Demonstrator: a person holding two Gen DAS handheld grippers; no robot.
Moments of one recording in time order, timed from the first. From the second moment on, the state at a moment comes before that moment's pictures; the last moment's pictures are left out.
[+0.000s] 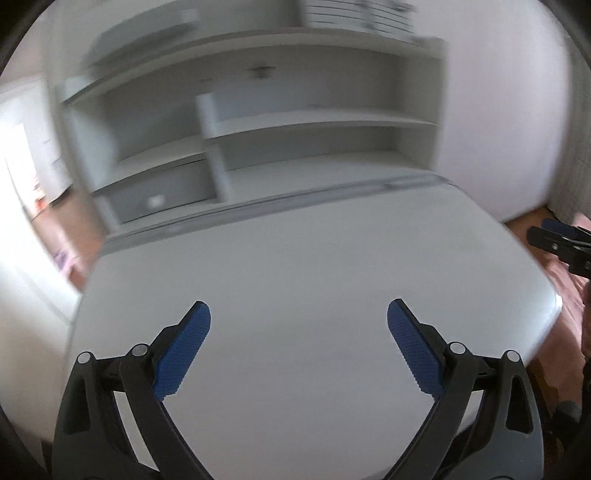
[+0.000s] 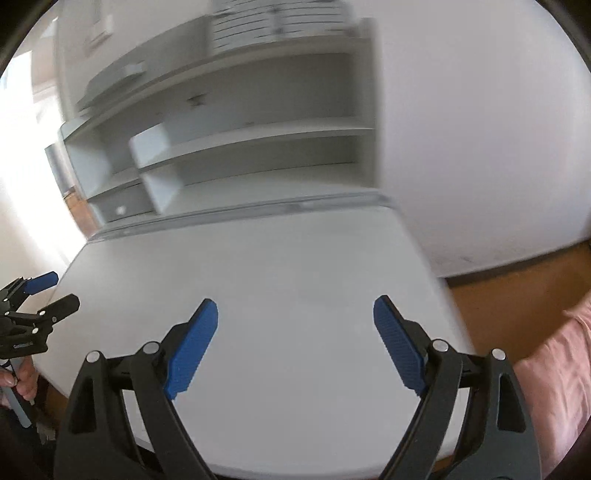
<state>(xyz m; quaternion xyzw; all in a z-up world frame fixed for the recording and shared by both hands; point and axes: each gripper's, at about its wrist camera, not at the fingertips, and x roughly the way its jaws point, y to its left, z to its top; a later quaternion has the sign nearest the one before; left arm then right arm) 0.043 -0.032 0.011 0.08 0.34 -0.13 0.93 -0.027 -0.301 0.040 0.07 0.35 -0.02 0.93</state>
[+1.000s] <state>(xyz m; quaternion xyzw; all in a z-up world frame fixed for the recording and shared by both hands) 0.039 0.037 0.002 0.03 0.34 -0.05 0.94 -0.017 -0.242 0.030 0.01 0.35 0.00 0.93</state>
